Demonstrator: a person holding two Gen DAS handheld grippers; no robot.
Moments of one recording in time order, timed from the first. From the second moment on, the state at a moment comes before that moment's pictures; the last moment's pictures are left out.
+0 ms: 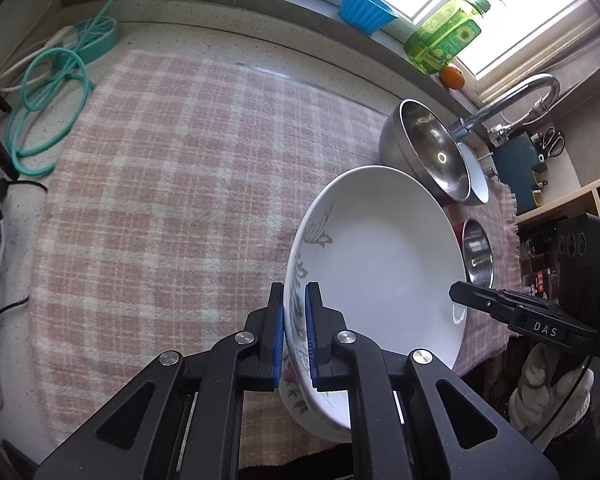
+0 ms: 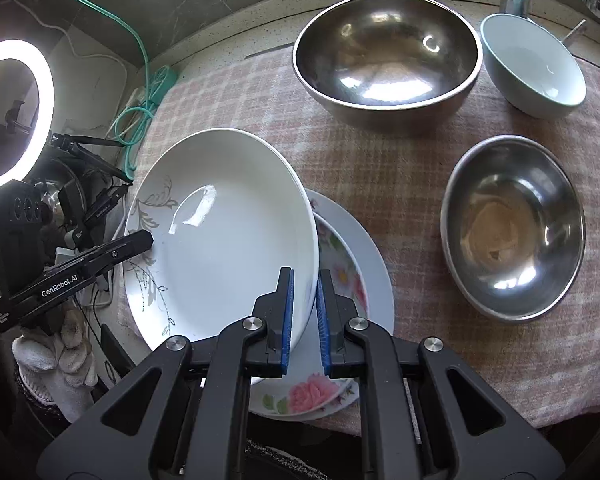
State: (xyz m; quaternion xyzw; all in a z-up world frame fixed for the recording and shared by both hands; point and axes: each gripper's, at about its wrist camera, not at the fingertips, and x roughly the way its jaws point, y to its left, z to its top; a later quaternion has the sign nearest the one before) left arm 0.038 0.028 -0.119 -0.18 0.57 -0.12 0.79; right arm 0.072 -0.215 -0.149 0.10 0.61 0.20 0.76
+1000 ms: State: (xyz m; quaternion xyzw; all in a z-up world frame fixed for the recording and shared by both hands) left arm 0.022 -0.003 -0.139 -0.14 0.61 -0.15 0.76; right arm 0.042 -0.229 -0.170 0.06 0.63 0.17 0.76
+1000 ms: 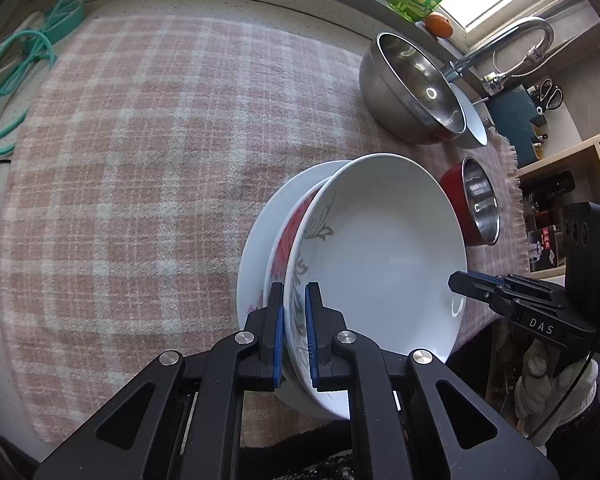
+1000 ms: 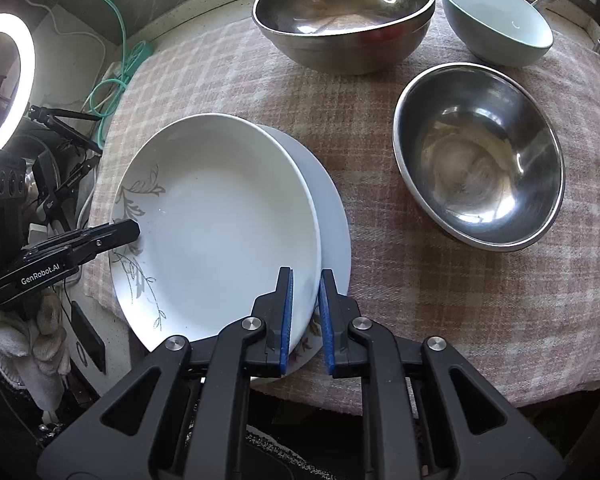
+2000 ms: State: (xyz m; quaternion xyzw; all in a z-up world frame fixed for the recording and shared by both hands) left arm 0.017 -0.006 -0.127 -0.11 0.60 -0.14 0.78; right arm 0.038 -0.234 -0.163 0.05 0.61 0.17 0.77
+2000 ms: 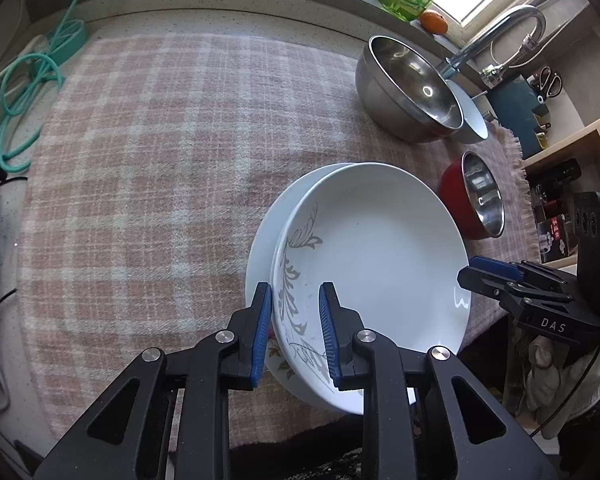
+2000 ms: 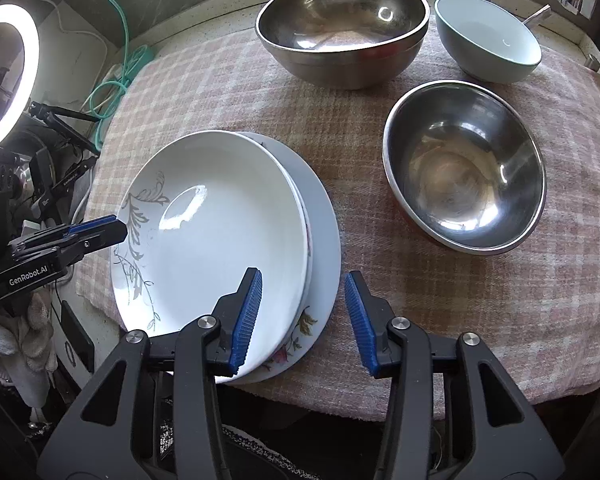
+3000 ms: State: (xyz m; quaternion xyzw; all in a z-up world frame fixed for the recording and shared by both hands) left arm 0.083 -0.015 -0.088 -0.16 0.54 -0.15 0.81; right arm 0.108 -0.285 -0.088 0.11 0.53 0.13 0.83
